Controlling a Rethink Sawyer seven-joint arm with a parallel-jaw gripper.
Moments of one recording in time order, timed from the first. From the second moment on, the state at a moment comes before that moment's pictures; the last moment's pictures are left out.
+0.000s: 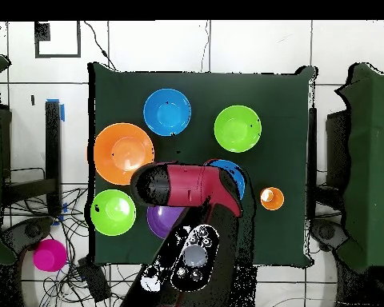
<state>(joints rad) 0.09 -0.64 -0.35 1.63 -0.11 0.57 2.16</state>
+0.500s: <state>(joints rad) 0.12 -0.64 -0.36 1.63 -0.11 0.59 2.16</state>
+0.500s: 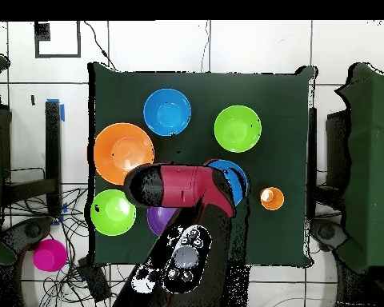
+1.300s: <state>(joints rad) 0.15 -0.65 -0.38 1.59 -0.11 0.73 2.16</state>
